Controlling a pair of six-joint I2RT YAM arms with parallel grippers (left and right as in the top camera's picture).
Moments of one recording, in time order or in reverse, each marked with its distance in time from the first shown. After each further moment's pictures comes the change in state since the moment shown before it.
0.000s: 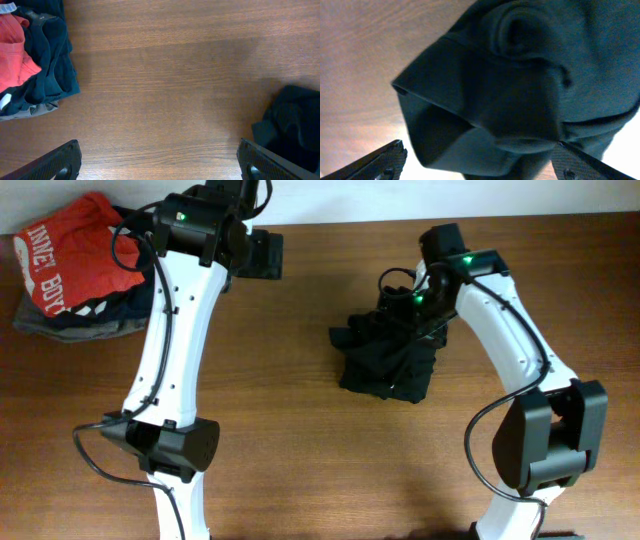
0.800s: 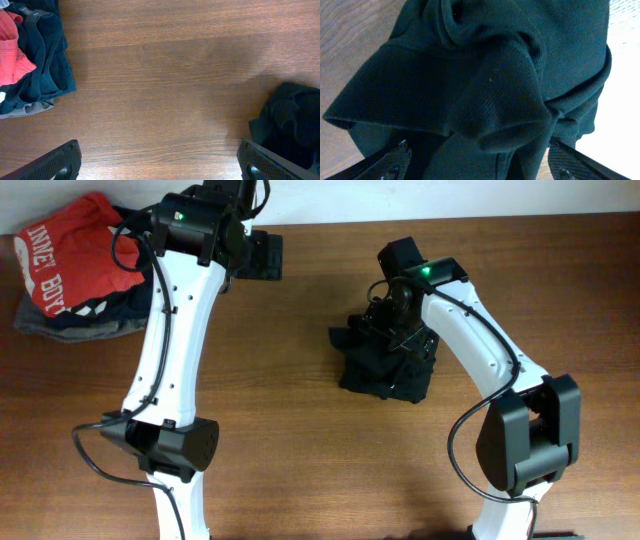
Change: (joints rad) left arm 0.004 0.000 0.000 -0.009 0.019 0.000; right arm 0.123 0.028 -0.003 -0.040 0.277 0.318
